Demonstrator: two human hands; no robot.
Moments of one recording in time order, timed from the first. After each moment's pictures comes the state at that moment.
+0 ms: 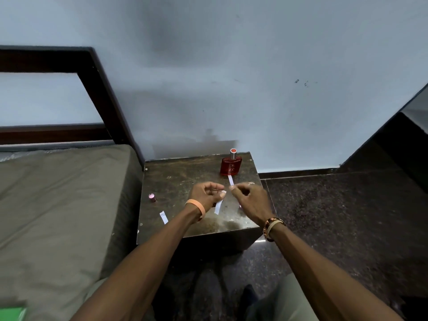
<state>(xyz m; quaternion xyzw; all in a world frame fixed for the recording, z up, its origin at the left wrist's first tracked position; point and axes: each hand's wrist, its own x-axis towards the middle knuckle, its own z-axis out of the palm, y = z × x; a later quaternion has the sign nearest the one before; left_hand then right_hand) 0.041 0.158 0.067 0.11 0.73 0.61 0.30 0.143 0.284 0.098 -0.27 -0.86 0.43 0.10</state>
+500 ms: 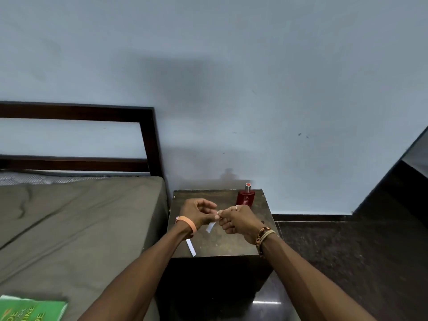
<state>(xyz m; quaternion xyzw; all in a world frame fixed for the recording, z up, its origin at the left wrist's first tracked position) 0.065 0.052 0.161 0.16 0.73 0.63 0.22 0.154 0.189 0.193 -0.24 -0.68 0.69 -0.07</state>
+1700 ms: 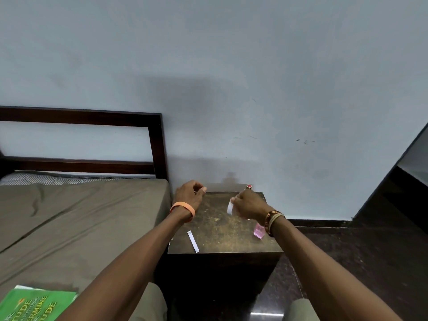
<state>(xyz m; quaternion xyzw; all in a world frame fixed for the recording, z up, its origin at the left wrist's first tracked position) 0.068 0.028 0.214 0.17 0.90 0.41 -0.04 0.168 0.193 0.247 -0.20 -0.90 0.37 -0.07</state>
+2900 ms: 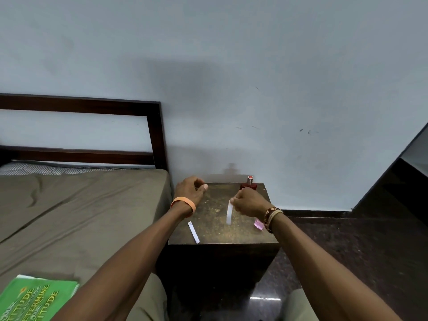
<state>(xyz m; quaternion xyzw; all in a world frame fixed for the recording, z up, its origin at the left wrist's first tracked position) 0.061 0.028 0.194 0.18 0.90 0.40 -0.02 0.168 0.192 0.232 -0.19 -0.87 0.45 -0.09</state>
